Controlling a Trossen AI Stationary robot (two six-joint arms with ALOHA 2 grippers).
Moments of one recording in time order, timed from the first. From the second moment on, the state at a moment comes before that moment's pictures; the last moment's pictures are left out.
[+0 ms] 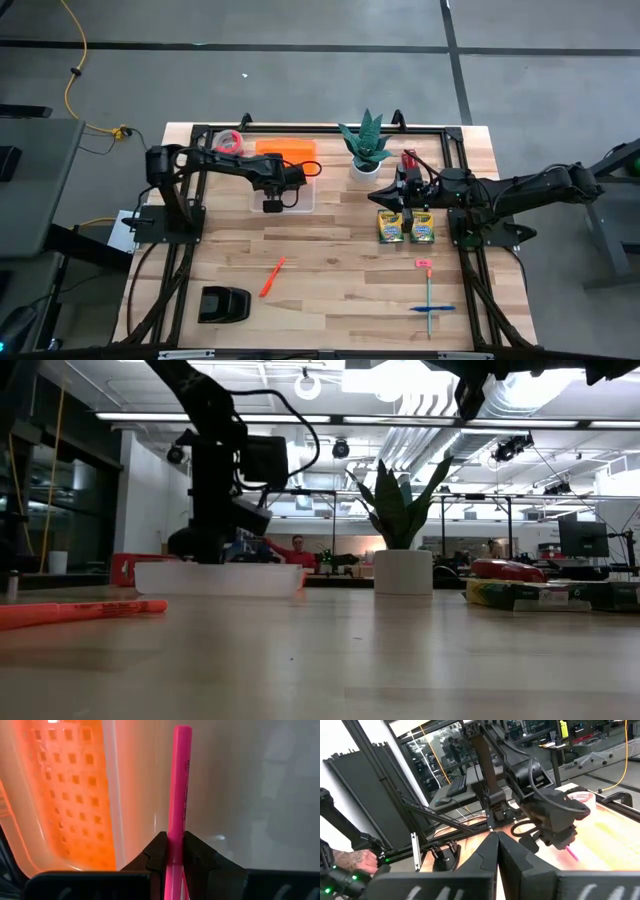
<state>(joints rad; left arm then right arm) 0.39 1.81 1.04 -0.74 -0.39 0.27 0.07 0.89 0.57 0.31 0.07 0.34</state>
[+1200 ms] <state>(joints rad) 0.38 1.28 1.07 -0.58 0.00 -0.13 0.07 0.89 0.57 0.32 0.07 0.33</state>
